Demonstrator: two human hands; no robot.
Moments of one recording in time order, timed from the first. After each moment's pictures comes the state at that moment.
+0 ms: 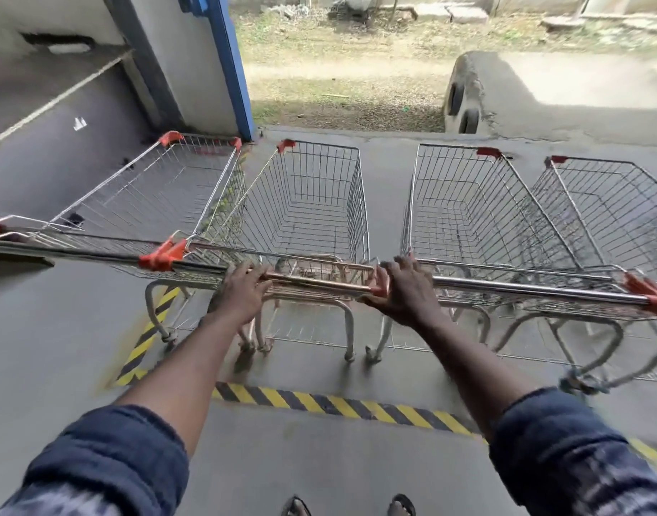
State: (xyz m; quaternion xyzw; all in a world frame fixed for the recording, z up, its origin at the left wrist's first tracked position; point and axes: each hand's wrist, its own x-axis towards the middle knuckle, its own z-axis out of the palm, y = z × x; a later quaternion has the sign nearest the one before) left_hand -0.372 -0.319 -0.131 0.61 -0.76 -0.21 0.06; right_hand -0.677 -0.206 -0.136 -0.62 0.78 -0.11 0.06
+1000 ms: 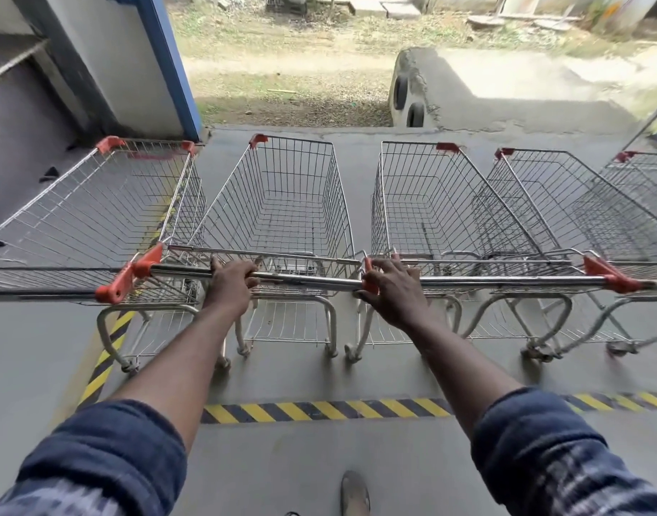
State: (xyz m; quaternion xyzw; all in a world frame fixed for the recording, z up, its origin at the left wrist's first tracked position) left_hand -0.395 -0.373 -0.132 0.58 -0.75 -0.28 0.17; right_hand -0.671 -0.220 -0.136 -0.61 0.79 -0.06 0.03
